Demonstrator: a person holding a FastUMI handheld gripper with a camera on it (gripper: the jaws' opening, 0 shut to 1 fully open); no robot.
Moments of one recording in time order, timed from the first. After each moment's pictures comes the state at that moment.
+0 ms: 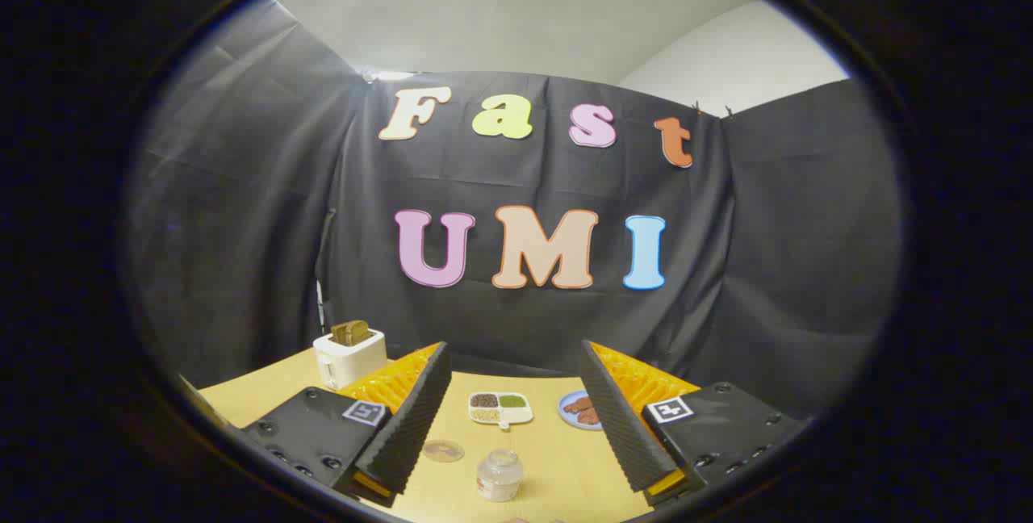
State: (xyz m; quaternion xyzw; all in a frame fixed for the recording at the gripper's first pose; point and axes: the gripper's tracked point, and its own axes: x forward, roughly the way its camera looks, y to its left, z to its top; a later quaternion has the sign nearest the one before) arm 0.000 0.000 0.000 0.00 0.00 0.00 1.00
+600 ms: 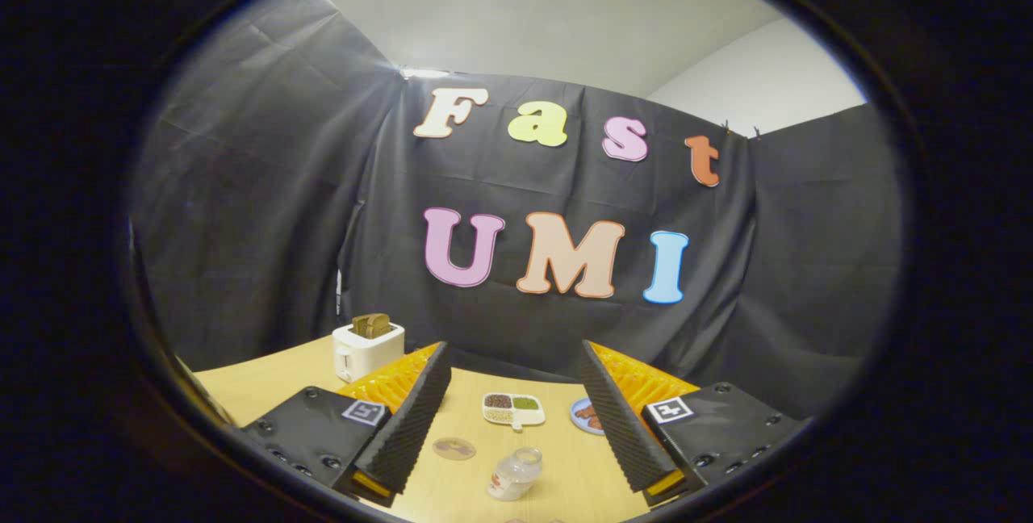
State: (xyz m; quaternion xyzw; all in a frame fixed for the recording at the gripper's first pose) arm -0.013 0.040 -0.004 -0.03 -0.01 0.03 1.00
